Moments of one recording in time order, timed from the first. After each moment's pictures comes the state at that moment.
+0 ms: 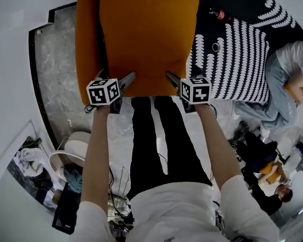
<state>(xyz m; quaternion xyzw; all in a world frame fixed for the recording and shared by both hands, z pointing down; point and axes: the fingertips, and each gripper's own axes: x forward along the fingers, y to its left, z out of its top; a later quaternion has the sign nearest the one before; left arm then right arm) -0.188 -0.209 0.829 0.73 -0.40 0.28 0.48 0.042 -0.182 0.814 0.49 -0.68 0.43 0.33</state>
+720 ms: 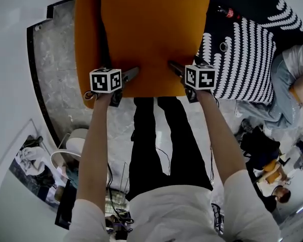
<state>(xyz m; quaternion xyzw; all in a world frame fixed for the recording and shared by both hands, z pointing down) -0.185 -0.228 0.883 0.72 -0.34 0.33 0.51 0.040 -0.225 0.864 0.47 -0.66 0.48 0.33</state>
